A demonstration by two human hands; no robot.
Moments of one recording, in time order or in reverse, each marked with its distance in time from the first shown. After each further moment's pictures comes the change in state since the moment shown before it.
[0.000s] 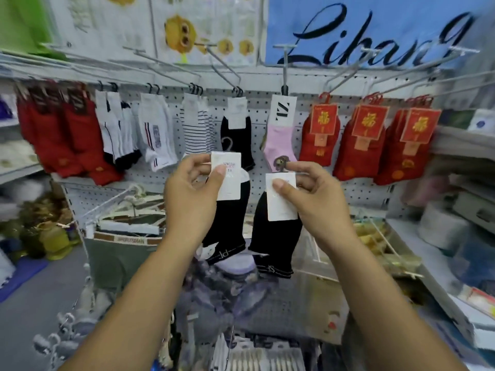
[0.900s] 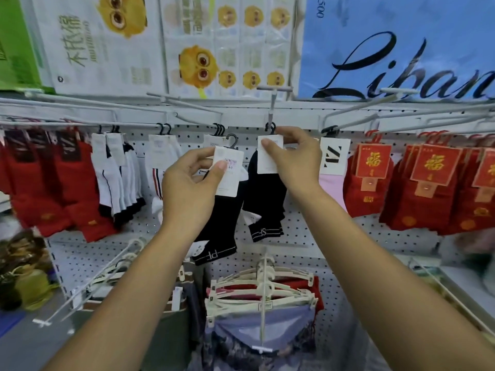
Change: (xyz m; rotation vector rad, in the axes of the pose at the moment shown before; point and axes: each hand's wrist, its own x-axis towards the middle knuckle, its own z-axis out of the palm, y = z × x) left_hand 0.185 -0.041 -0.022 0.041 -0.066 0.057; right_hand 0.230 0.009 0.126 -0.257 0.337 -0.254
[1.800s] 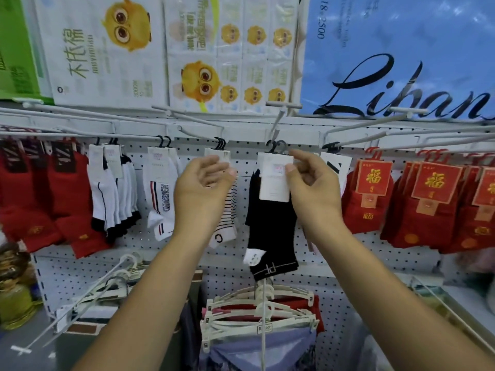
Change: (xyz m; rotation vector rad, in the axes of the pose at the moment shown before) left_hand 0.018 -0.011 0.019 -0.164 -0.019 -0.033; right_hand -0.035 -0.003 -0.026 0.134 -0.064 -0.004
